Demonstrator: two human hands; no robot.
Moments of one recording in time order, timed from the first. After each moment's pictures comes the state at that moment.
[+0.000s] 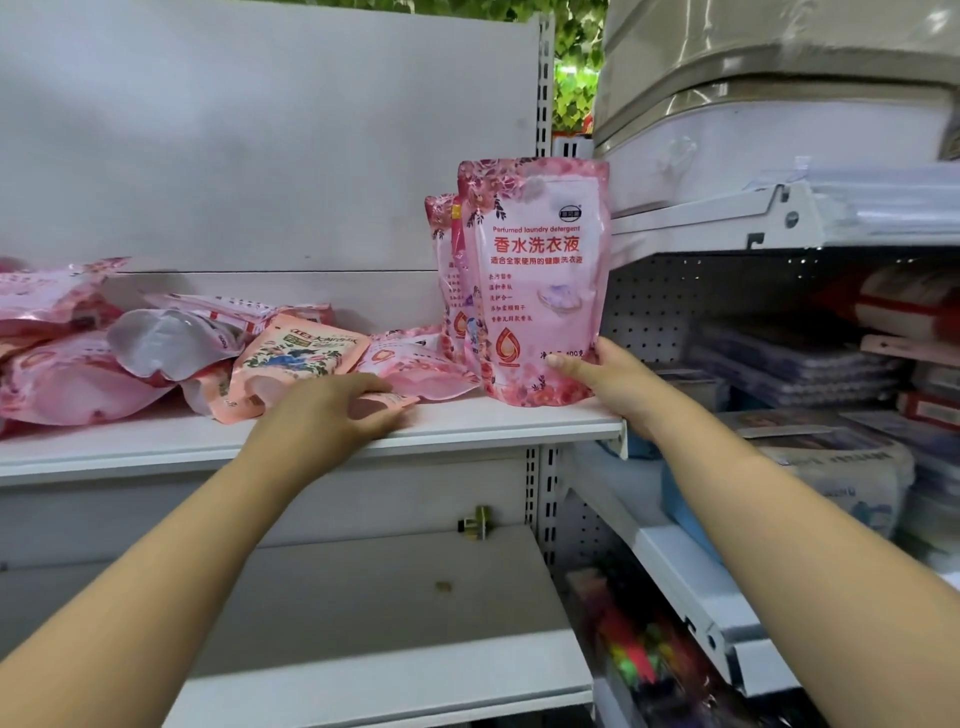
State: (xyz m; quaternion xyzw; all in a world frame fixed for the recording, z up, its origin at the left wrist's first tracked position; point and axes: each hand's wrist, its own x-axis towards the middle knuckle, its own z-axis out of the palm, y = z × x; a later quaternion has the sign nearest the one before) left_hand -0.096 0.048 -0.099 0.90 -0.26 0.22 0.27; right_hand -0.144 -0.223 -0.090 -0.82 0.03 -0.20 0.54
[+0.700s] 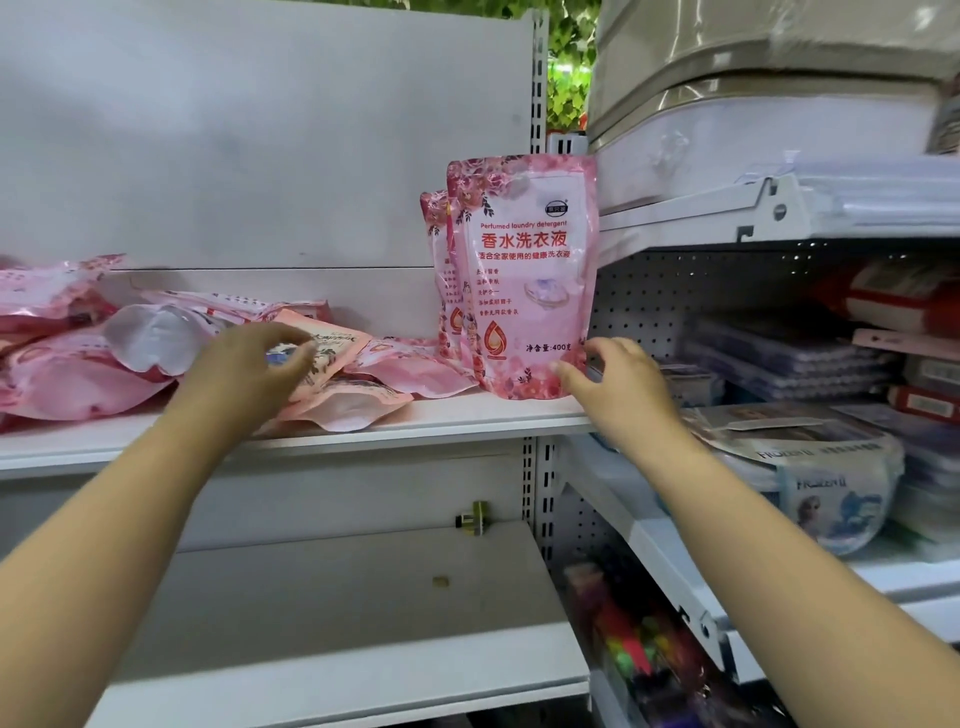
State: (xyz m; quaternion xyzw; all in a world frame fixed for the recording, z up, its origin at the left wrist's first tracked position) left_hand -0.084 0.078 -0.076 0.88 -0.19 0.32 0.30; right_hand -0.176 -0.197 -0.098 -0.90 0.15 -0.36 0.22
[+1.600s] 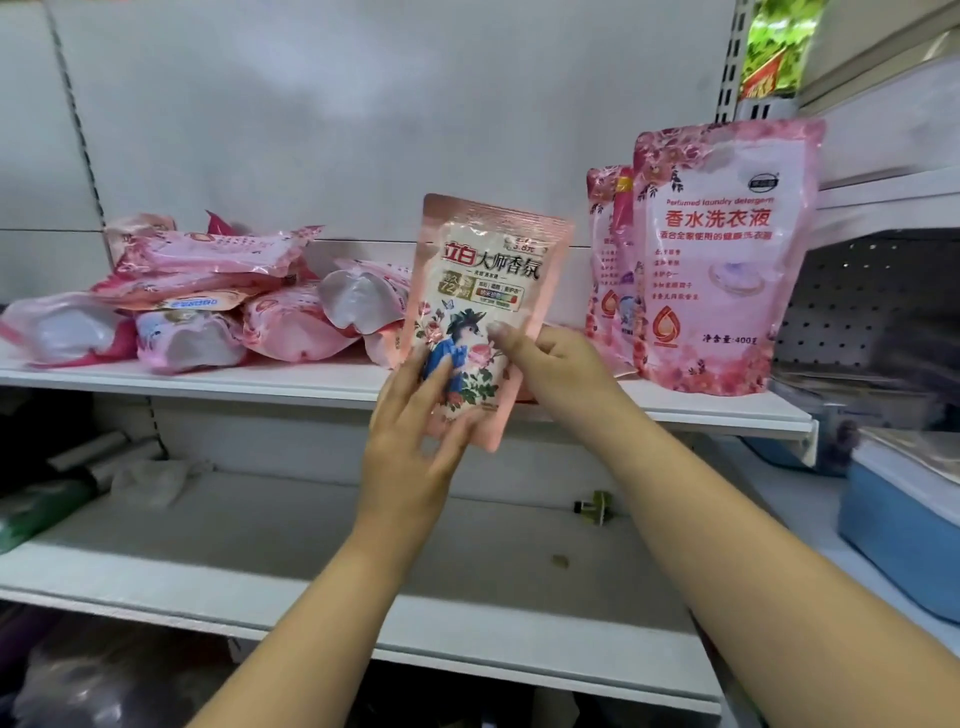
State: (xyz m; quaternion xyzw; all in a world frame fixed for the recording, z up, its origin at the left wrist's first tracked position) left_hand -0.126 0.092 -0.172 0.70 -0.26 0.43 0.51; right_hand -0.143 -0.039 -0.089 -0.82 -0.15 -0.20 0.51
